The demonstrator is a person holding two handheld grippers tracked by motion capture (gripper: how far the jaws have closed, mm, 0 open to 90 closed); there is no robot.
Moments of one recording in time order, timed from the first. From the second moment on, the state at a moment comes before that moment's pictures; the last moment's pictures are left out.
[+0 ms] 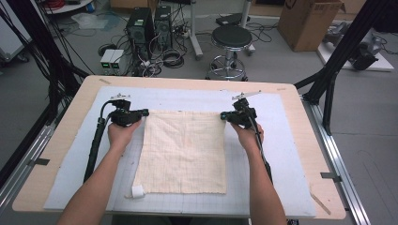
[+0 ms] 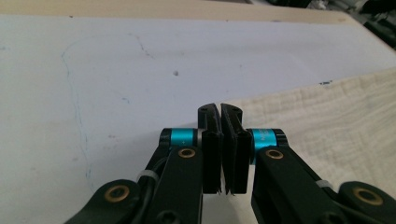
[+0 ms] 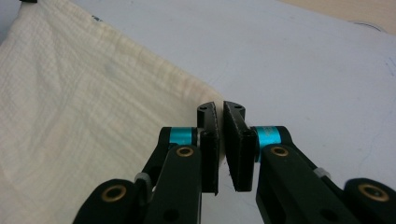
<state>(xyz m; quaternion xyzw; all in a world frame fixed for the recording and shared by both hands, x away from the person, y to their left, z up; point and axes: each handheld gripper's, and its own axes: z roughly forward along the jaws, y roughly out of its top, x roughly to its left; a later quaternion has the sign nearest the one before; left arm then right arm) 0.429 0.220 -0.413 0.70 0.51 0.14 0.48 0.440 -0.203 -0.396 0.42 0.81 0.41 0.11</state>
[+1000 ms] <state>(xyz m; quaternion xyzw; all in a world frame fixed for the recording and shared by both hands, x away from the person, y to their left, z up) 0.384 0.222 -0.388 0.75 0.42 0.14 0.49 0.397 -0.213 -0.375 0.38 0.80 0.46 0.07</state>
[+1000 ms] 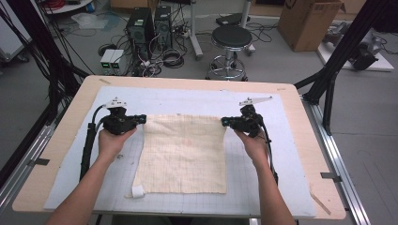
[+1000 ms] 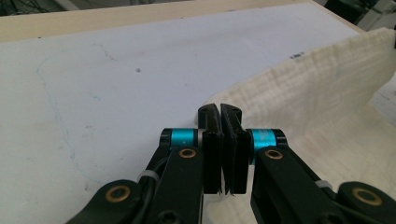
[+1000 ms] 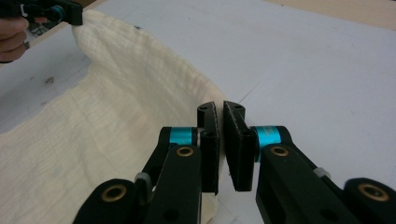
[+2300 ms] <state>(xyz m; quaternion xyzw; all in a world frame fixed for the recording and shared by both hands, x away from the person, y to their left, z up) 0.346 0.232 -0.403 0.75 0.40 0.12 0.50 0.365 -0.221 -0.394 0.36 0.80 0.48 0.04</state>
